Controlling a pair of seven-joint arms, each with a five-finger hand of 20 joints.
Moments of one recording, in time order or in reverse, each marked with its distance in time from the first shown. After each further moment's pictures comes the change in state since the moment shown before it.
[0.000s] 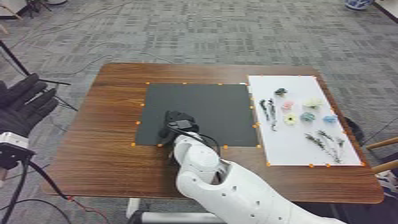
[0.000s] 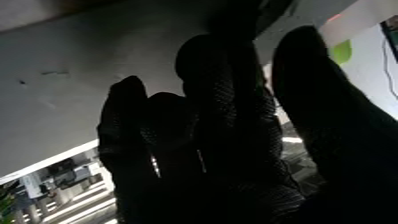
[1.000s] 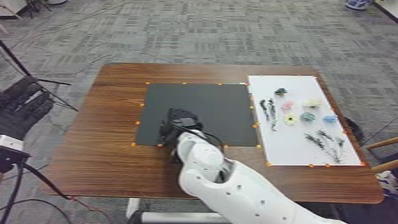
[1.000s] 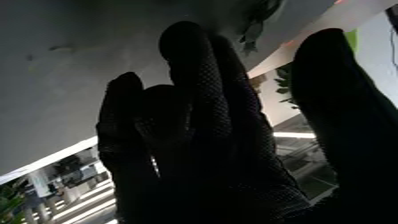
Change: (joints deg) left arm 1.5 -1.5 -1.9 -0.3 -1.0 0.1 0.5; right arm -0.9 1.4 2.0 -2.7 0.7 -0.5 0.6
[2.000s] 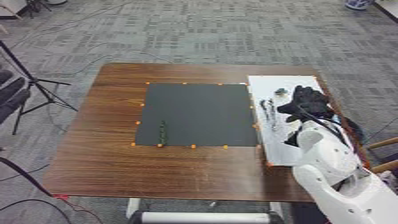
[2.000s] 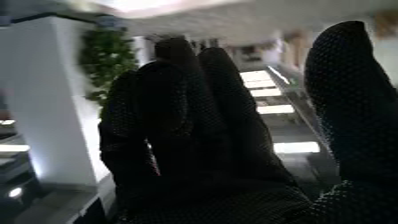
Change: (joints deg) left arm 3.4 1.8 -6.6 0.5 -5.4 -3.0 2.9; right arm -25.6 28.5 39.3 -24.0 -13.1 -8.2 0.5
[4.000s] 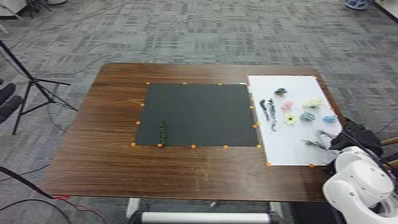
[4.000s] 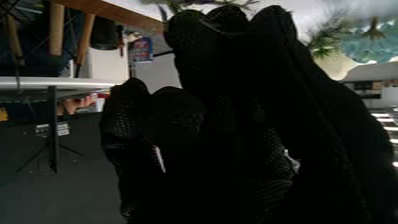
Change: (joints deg) left arm 2.5 -3.0 -0.8 -2.0 -1.7 1.9 1.6; right arm -15.4 -0.1 15.3 2.0 5.6 2.1 9.4
